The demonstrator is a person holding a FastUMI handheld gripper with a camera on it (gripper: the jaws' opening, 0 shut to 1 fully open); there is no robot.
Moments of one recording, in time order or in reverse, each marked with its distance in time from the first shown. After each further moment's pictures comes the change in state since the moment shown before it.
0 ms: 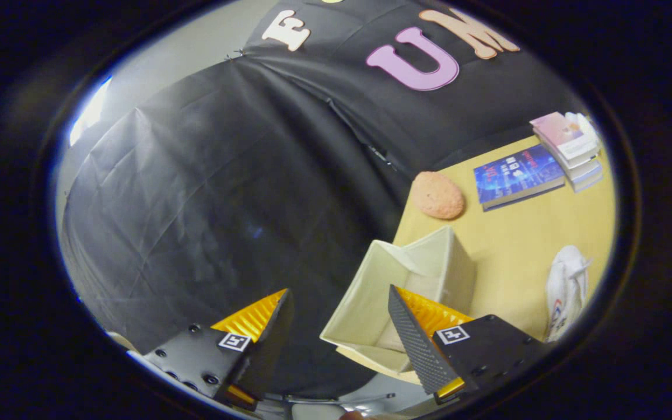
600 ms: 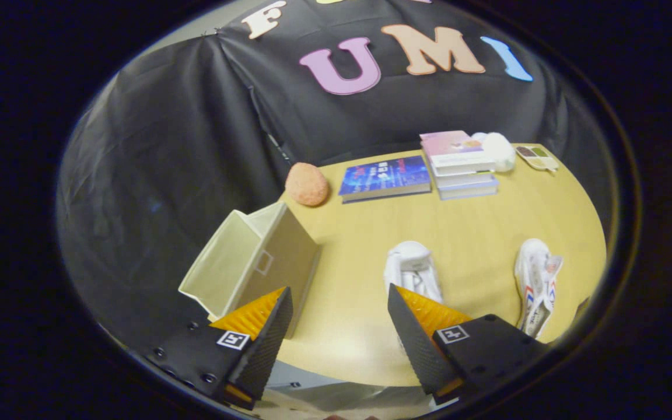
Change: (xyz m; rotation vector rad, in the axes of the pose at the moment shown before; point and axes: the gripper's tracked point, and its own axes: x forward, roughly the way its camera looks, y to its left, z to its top) arm -0.109 -0.196 -0.034 -0.147 0.019 -0.507
